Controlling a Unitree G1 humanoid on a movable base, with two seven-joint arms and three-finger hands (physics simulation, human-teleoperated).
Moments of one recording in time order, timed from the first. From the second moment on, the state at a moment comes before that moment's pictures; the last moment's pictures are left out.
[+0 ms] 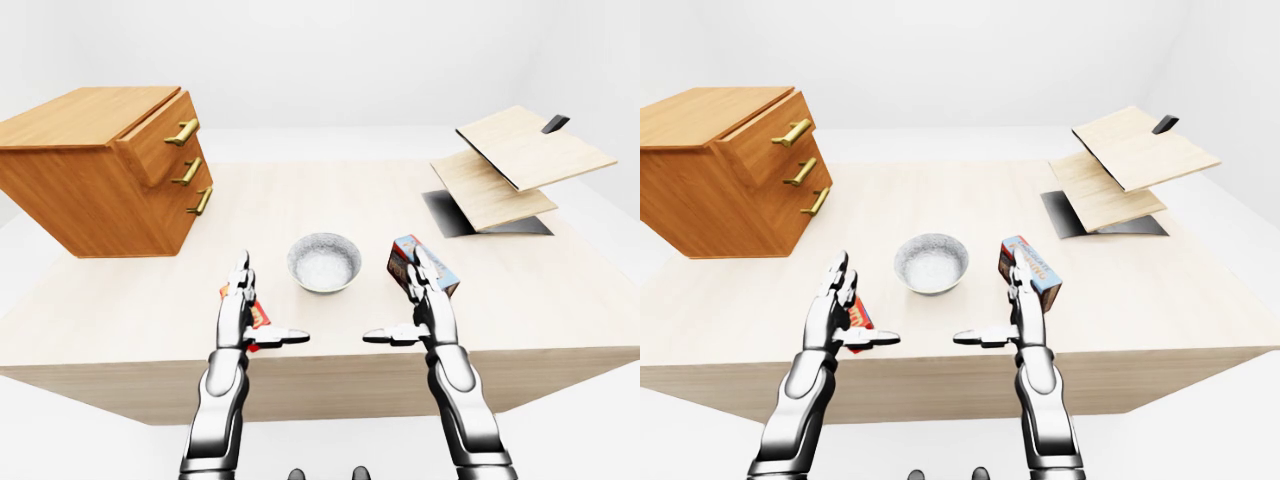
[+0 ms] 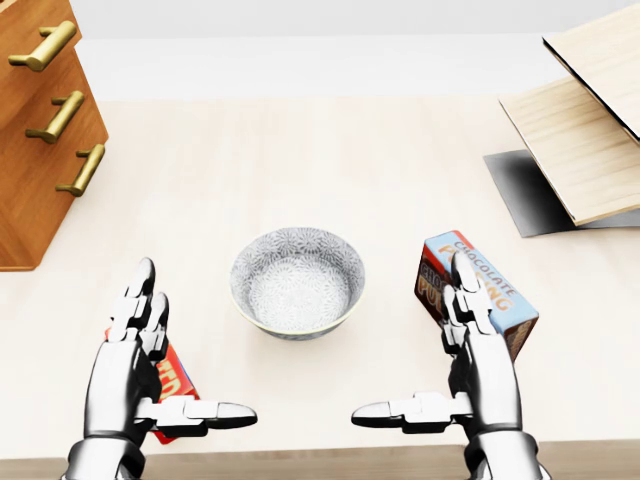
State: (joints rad) left arm 0.02 0.01 0.01 -0.03 -0.01 0.01 -0.02; right arm 0.04 0.00 0.00 -0.05 0.00 0.01 0.01
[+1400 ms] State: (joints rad) left arm 0.34 -0.01 0.03 -0.53 -0.03 0.05 -0.15; right arm 0.50 -0.04 0.08 -0.61 0.08 -0.05 0.11
